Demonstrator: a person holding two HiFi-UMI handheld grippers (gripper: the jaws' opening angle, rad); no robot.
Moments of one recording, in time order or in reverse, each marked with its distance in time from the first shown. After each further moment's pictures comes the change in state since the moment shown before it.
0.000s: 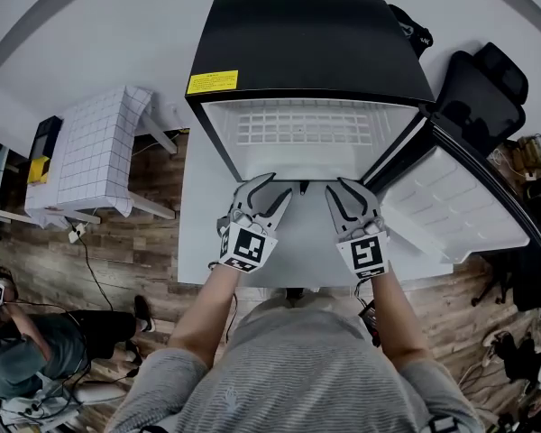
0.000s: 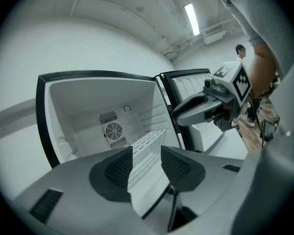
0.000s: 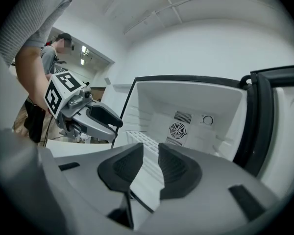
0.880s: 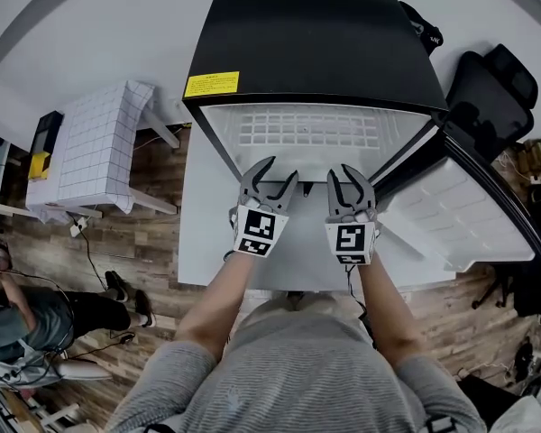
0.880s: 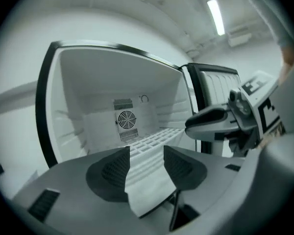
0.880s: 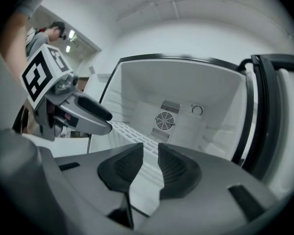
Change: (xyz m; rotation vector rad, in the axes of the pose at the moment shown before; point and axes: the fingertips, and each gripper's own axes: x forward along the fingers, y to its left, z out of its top) left arm 0.043 0.035 -0.018 -0.205 0.044 0.131; right arm 0.046 -0.028 -0.039 0.028 0.075 -0.205
